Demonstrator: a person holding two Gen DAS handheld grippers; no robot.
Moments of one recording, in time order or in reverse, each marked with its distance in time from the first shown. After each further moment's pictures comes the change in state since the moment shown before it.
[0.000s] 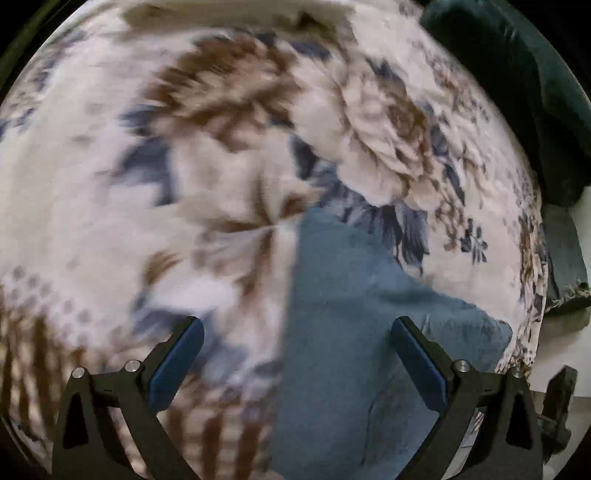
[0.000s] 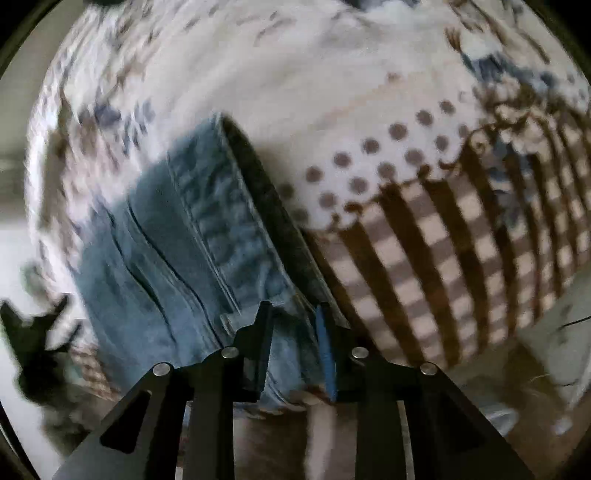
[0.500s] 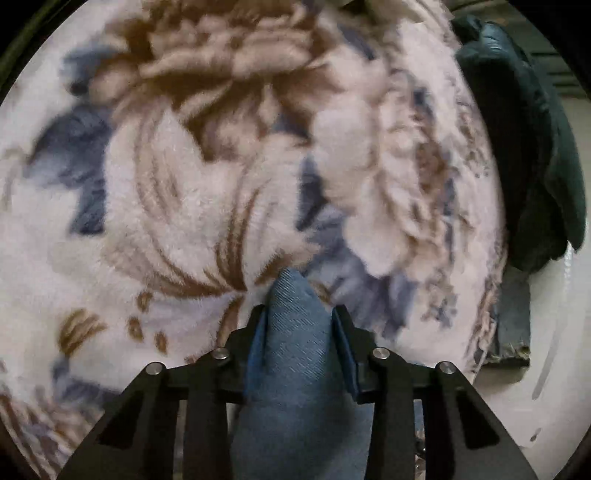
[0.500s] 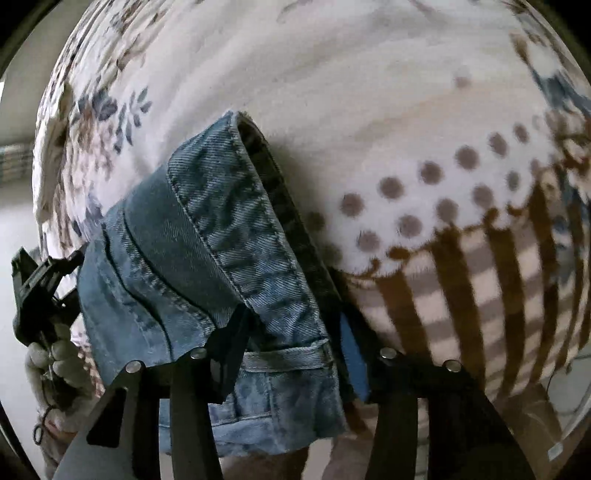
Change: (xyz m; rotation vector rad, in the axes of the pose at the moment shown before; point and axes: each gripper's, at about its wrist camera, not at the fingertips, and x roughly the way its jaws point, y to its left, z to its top) left arm 0.018 0.034 0.030 -0.203 0.030 -0.261; right arm 0.038 0.021 0.024 -0.053 0.051 0.017
